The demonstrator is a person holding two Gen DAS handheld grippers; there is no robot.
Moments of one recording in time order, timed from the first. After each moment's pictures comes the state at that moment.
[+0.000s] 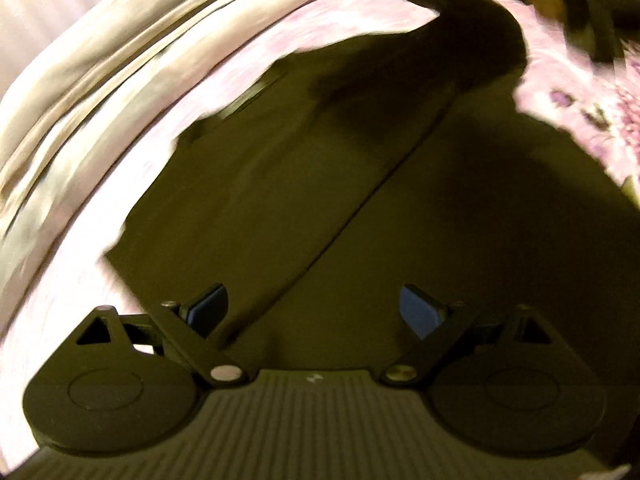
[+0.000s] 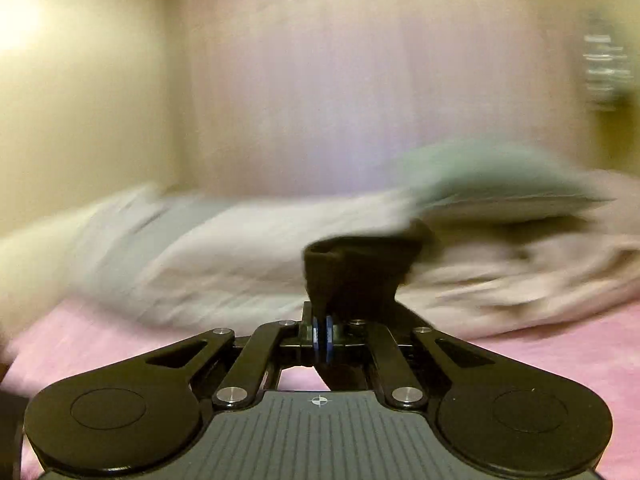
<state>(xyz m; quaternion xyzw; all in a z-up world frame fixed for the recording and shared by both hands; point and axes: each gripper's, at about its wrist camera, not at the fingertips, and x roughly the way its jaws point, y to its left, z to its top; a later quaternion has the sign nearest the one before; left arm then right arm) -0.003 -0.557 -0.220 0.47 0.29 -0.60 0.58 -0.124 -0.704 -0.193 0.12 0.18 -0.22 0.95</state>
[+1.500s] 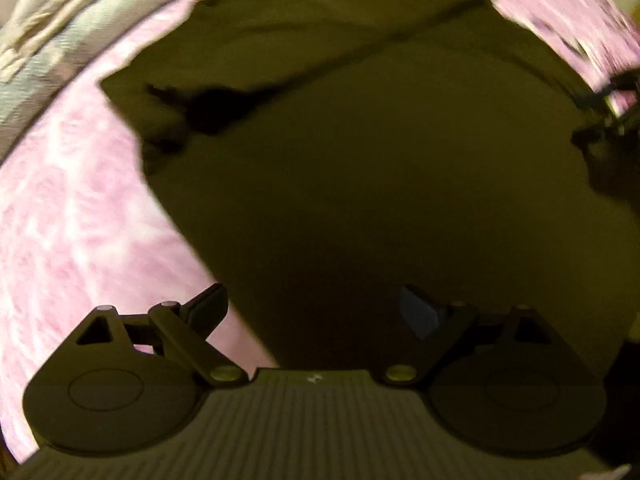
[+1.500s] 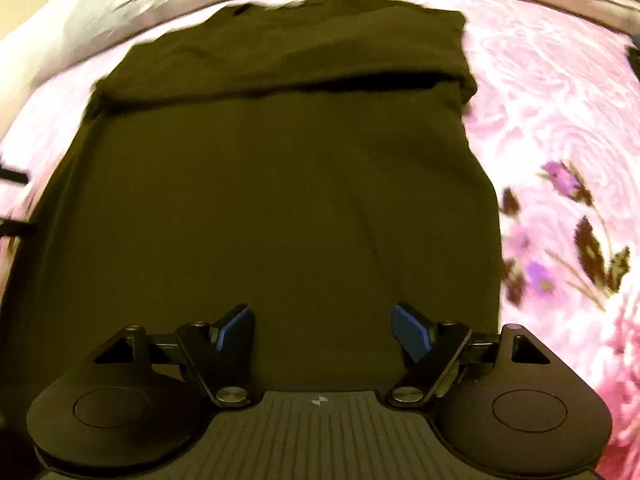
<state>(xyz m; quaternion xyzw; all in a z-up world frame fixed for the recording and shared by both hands) -0.017 -0.421 -0.267 0.47 0.36 -0.59 0.56 -0.285 -0.584 -0.328 0.23 0.49 -0.24 0.80</state>
